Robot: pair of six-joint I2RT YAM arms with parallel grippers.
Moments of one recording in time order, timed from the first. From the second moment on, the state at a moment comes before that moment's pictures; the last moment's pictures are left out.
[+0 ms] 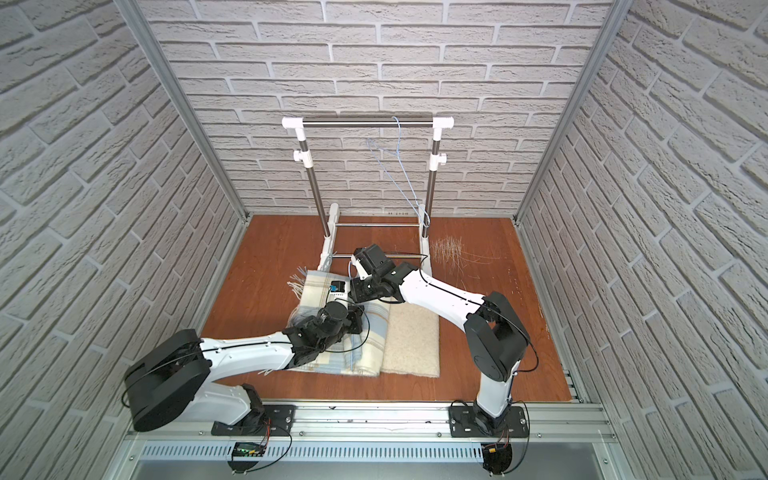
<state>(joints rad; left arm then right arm) -0.88 1.39 0.53 0.32 -0.27 -0.70 0.81 1.80 1.38 -0.47 -0.19 0.48</state>
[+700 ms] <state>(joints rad) -0.80 1.04 0.61 -0.15 -0.20 -0.65 0.83 1.80 1.38 -0.43 -0.16 0.52</state>
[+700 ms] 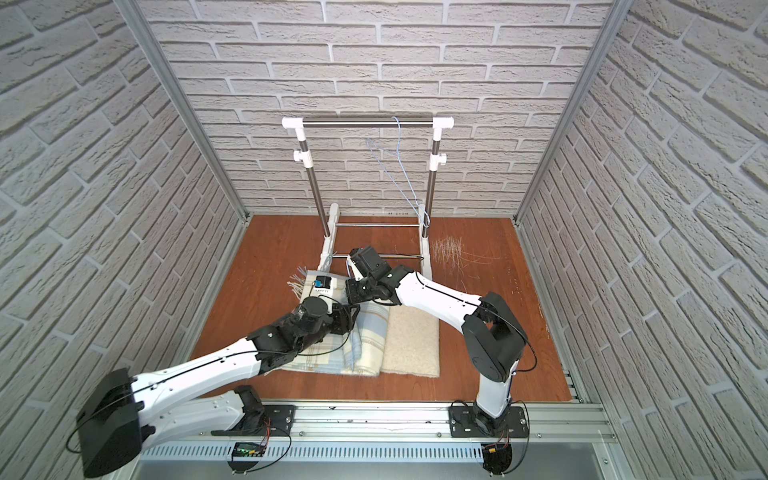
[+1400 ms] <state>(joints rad) -0.50 1.35 0.71 -0.08 0.11 -0.63 0.83 1.80 1.36 -0.45 -0.08 0.58</state>
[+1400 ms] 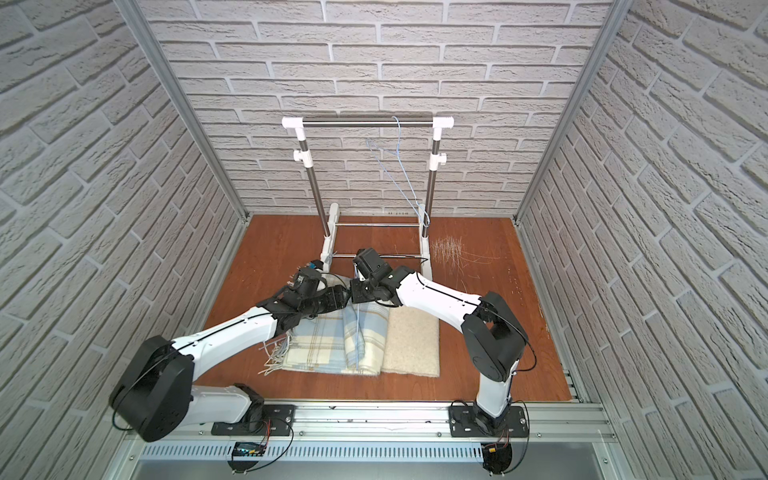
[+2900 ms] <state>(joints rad) -0.23 1.06 0.65 -0.34 0.23 -0.59 0.93 1.63 1.15 -0.39 0.08 0.74</state>
